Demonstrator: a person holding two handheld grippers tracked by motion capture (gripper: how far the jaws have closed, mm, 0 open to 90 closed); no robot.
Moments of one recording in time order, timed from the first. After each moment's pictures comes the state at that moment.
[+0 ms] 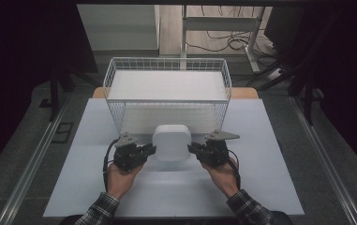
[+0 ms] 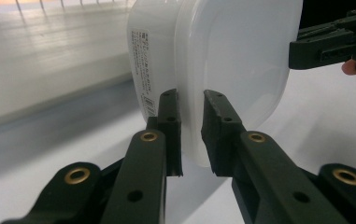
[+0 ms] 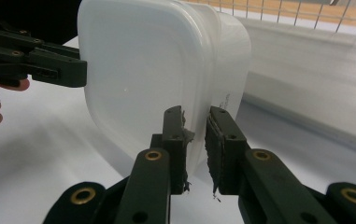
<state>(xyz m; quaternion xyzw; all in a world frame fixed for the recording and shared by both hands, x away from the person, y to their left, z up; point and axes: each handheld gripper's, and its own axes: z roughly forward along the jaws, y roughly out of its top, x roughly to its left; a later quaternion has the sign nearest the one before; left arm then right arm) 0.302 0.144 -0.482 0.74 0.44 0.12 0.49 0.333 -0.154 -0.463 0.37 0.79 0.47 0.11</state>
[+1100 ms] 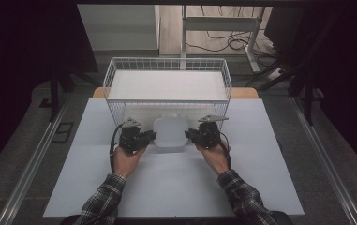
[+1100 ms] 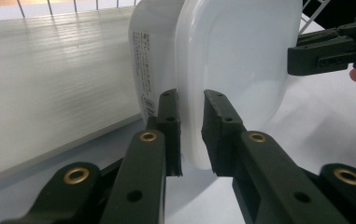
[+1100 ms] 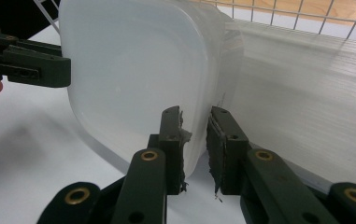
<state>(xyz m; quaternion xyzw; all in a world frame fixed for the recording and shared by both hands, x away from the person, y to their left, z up) 0.363 0.145 -0.497 0.73 0.48 0.11 0.47 0.402 -0.139 -0.481 0.39 0.80 0.45 0.11</state>
